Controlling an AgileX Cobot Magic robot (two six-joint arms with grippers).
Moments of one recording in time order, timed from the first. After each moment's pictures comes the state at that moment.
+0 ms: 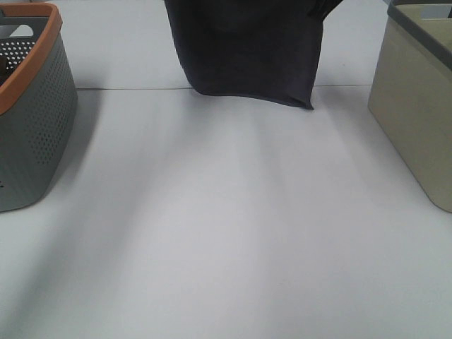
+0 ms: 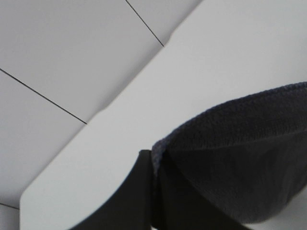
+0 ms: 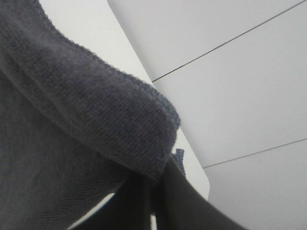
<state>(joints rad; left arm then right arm) -0.40 2.36 -2.45 0.20 0.53 0.45 0.22 2.06 -1.65 0.35 -0.08 -1.42</state>
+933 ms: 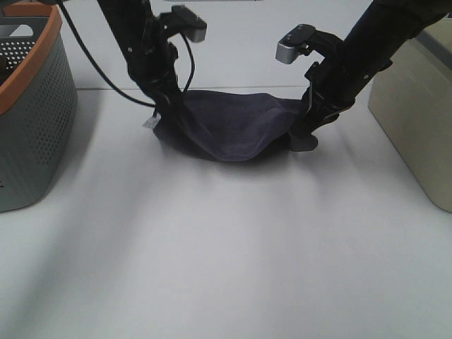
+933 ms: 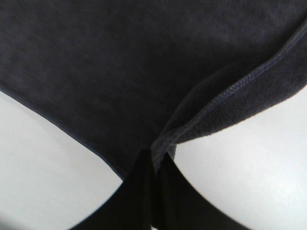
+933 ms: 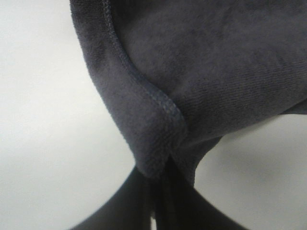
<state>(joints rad) -0.42 2.38 -2.17 -0.11 1.21 0.63 0.23 2.04 -1.51 0.38 0.94 -1.02</state>
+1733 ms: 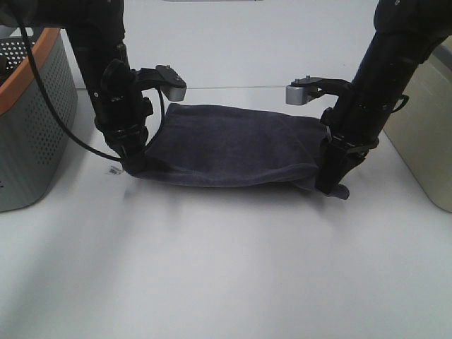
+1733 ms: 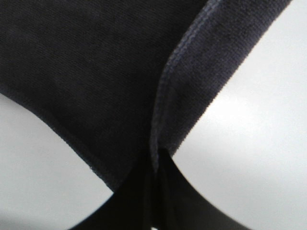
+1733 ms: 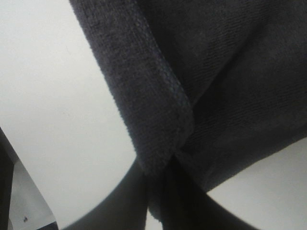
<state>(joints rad) -0.41 2.20 -1.75 -0.14 1.21 0.77 0.23 2.04 -1.40 0.31 1.15 -0.89</state>
